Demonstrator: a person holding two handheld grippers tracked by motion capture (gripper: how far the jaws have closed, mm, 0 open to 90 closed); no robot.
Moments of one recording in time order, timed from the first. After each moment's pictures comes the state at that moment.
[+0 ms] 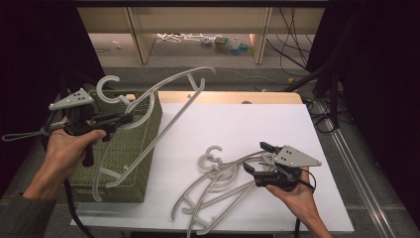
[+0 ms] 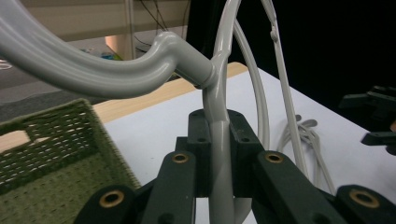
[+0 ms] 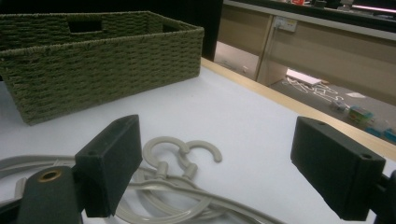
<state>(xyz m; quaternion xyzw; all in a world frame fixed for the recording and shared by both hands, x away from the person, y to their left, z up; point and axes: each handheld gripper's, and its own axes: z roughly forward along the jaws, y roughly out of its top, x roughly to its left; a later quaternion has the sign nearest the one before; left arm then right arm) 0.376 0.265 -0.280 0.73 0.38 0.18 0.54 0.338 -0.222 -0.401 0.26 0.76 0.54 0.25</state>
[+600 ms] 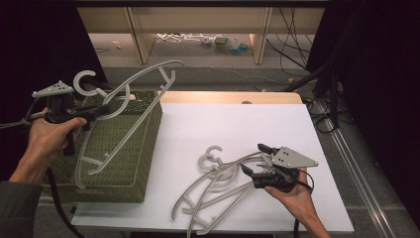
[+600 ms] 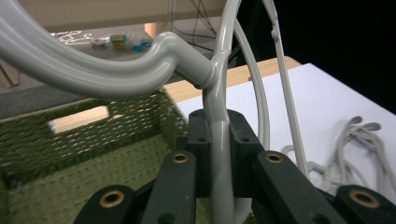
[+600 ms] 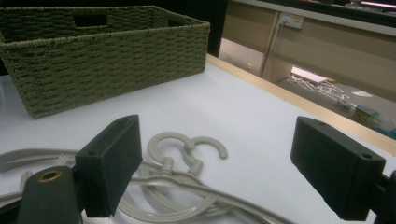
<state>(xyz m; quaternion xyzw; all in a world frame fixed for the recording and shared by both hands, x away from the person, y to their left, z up) 0.414 0.325 -0.289 0.73 0.41 0.22 0.49 0.337 -0.219 -0.405 0.26 0.76 0.54 0.25</state>
